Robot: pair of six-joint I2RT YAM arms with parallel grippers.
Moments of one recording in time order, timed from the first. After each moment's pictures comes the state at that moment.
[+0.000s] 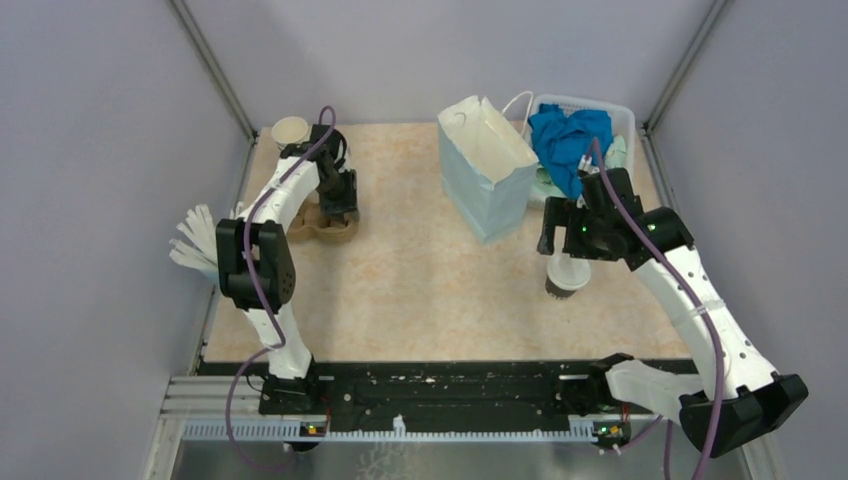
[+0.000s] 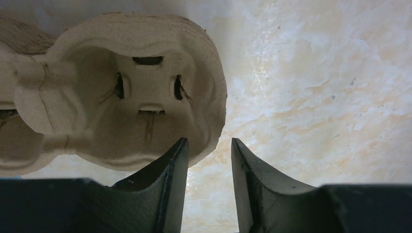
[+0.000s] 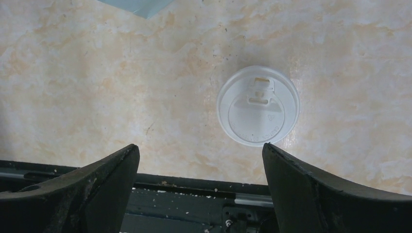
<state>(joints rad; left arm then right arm) -0.13 1.87 1.59 -0.93 0.09 -0.23 0.37 1.08 1.24 -1.09 0.08 0.40</state>
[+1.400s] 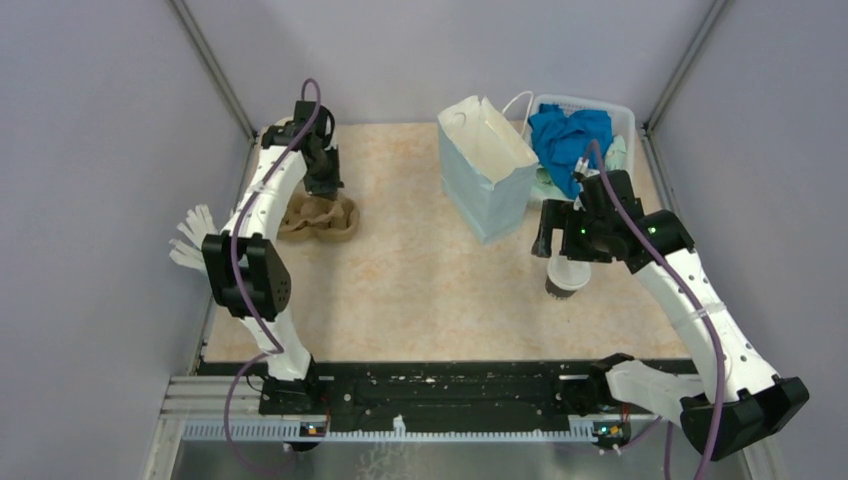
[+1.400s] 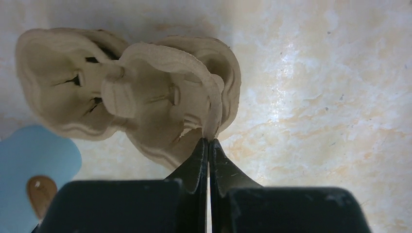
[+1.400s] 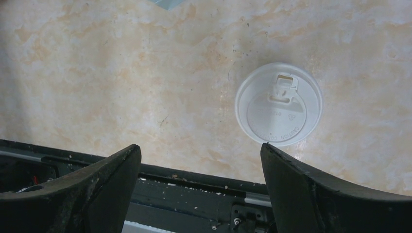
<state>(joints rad) -0.11 1.84 1.76 -1.03 0.00 -0.21 0.37 1.07 1.22 -1.06 -0.01 0.40</state>
